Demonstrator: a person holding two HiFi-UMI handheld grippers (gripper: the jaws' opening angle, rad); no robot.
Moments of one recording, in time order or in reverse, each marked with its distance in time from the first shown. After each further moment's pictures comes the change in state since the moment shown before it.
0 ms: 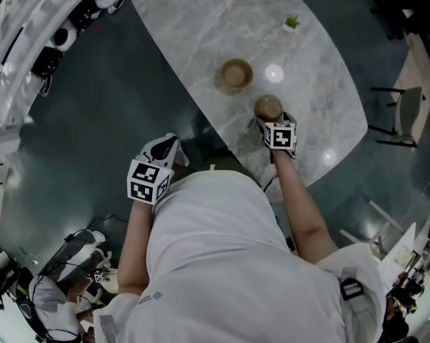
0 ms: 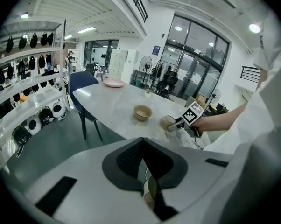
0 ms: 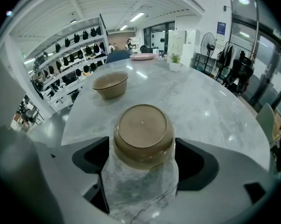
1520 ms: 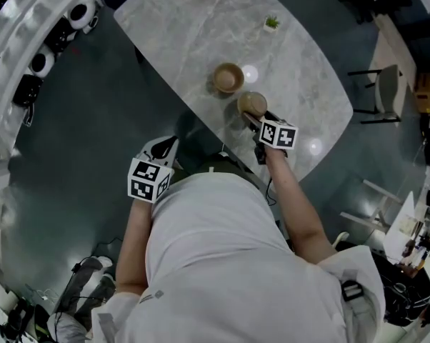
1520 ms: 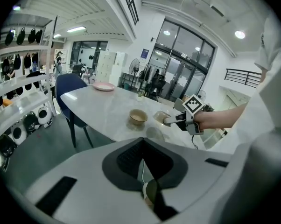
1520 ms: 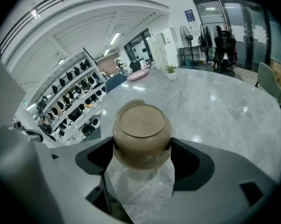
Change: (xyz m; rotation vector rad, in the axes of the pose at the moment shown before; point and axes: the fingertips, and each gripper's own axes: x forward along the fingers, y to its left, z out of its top) left arm 0.000 0.031 0.010 0.071 -0.041 -0.159; right arm -0.051 0.070 0.050 0.345 -0.169 0.155
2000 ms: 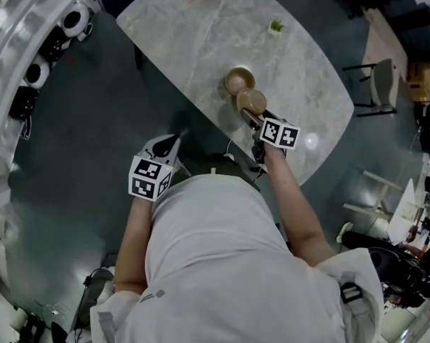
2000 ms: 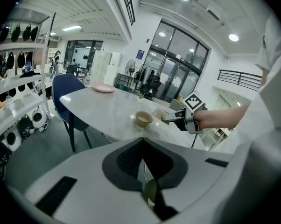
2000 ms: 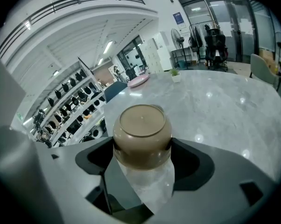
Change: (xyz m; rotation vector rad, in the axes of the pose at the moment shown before) left arm -0.023 0.061 0.009 0.034 -0.007 -0.079; right arm 0.015 0.065 0.022 0.118 -0.079 -0.012
